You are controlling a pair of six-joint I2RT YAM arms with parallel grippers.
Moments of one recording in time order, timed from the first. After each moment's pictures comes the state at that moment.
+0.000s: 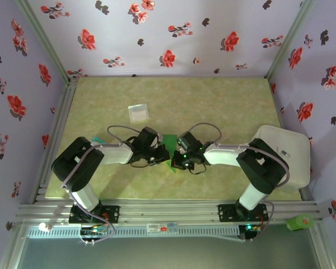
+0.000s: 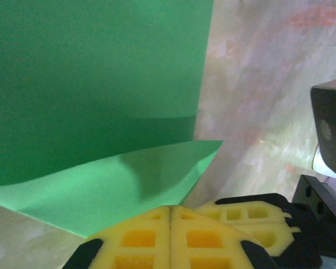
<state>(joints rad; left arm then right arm) -0.76 1.71 0.75 0.06 0.44 -0.97 0.79 1.65 0.75 -0.17 -0.36 0.91</state>
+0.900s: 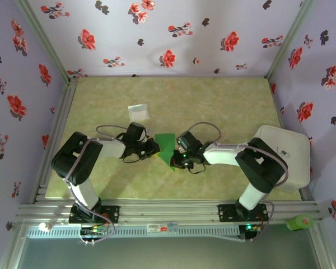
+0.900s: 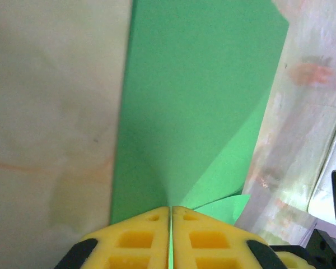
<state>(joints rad) -0.56 1.75 0.72 0.13 0.49 -0.92 0.79 1.66 0.75 -0.13 -0.36 0.90</state>
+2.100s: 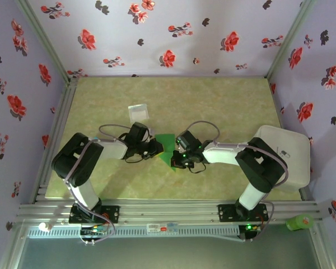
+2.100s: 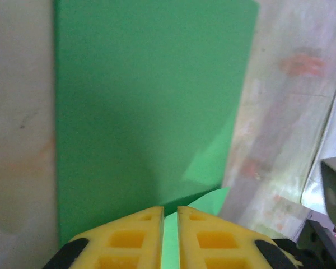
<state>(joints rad) -0.61 1.75 0.72 0.15 0.49 -0.95 0.79 1.66 0.78 -0.19 -0.36 0.82</state>
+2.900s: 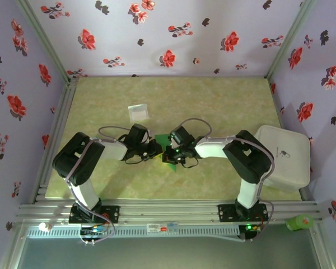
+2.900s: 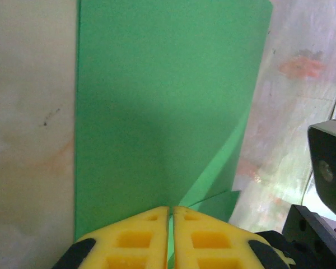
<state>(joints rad) -0.61 1.75 0.70 0.19 0.48 -0.96 0.79 1.81 0.89 -0.08 -0.47 0.85</state>
